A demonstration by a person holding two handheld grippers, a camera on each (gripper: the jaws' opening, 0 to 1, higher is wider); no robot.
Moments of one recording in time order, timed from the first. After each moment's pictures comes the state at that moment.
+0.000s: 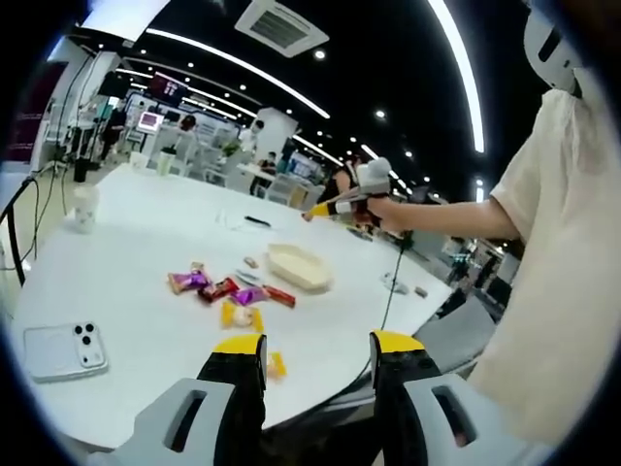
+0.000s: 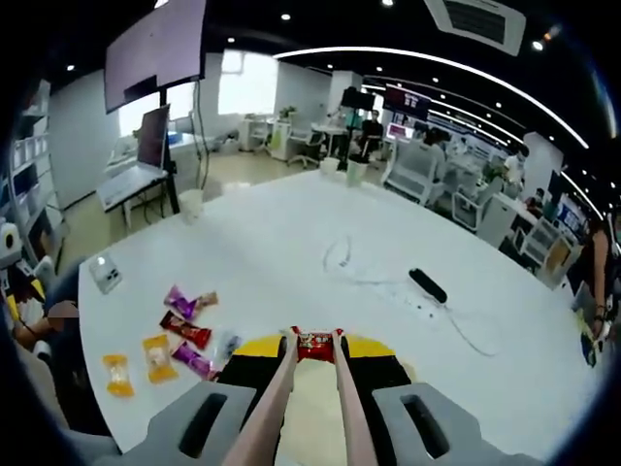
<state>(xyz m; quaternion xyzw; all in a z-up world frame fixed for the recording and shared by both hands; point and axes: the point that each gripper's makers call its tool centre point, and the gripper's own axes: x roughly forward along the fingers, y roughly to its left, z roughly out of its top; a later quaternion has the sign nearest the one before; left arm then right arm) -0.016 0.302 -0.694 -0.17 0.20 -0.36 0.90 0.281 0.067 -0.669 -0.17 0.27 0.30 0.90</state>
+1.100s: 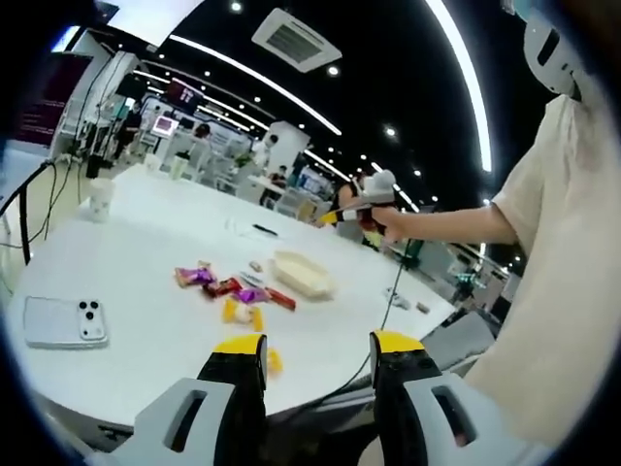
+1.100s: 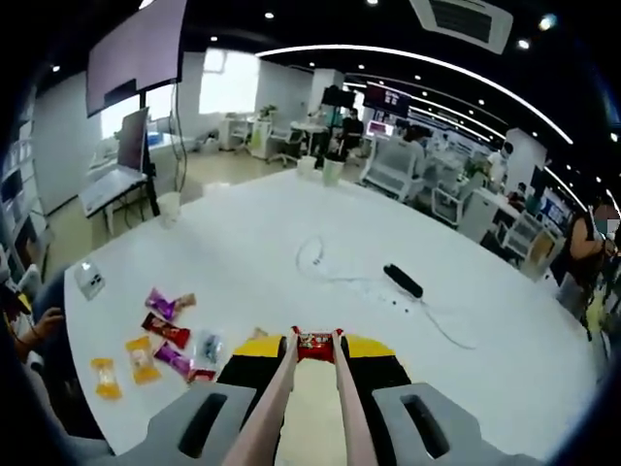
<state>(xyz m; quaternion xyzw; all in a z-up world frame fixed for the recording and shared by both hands) -0.038 0.306 -0.698 -0.20 0.19 -0.33 0.90 0.288 0.039 -0.663 -0.17 0.27 0.26 0.91</state>
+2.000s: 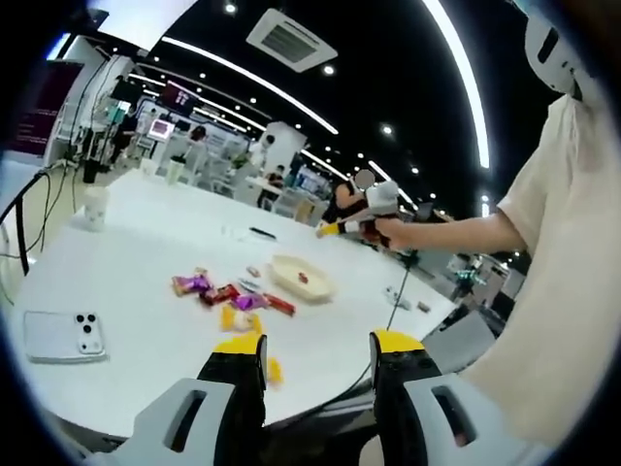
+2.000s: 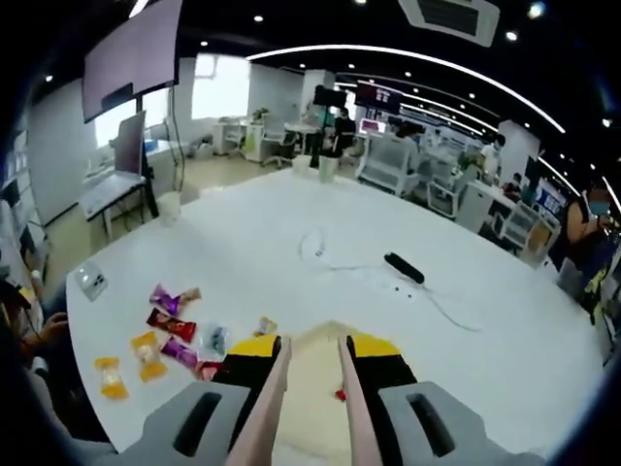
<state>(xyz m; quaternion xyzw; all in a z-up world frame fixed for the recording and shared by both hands) -0.028 0.299 -0.692 -0.19 0.19 -0.34 0.90 0.260 0.047 -0.681 -0.15 0.27 0.25 0.92</state>
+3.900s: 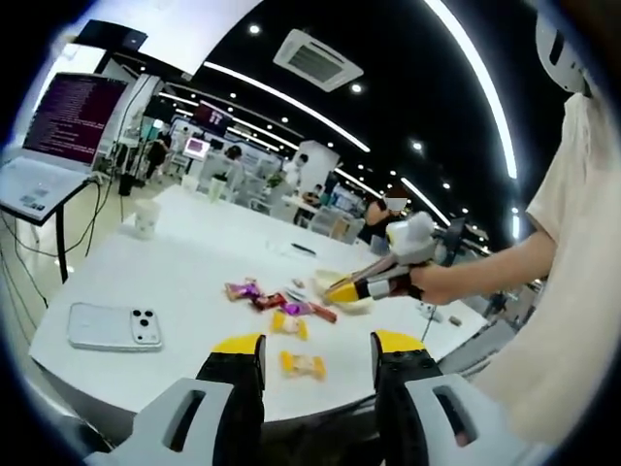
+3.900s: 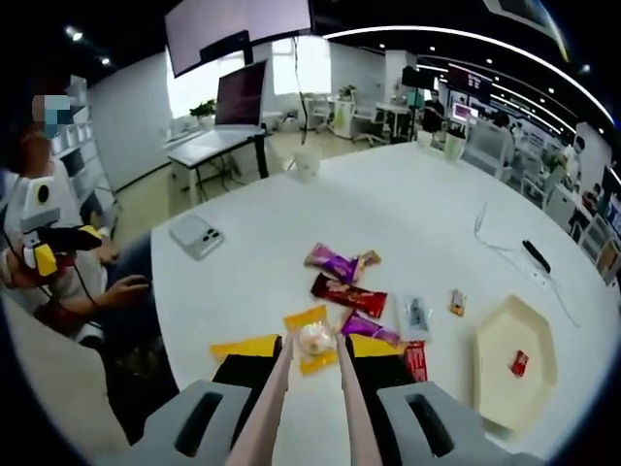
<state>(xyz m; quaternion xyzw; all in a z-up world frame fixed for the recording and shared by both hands) -0.043 0.361 -0.693 -0.20 0.15 -0.25 0.94 0.127 0.213 -0.760 -0.16 0.32 0.42 0.83</state>
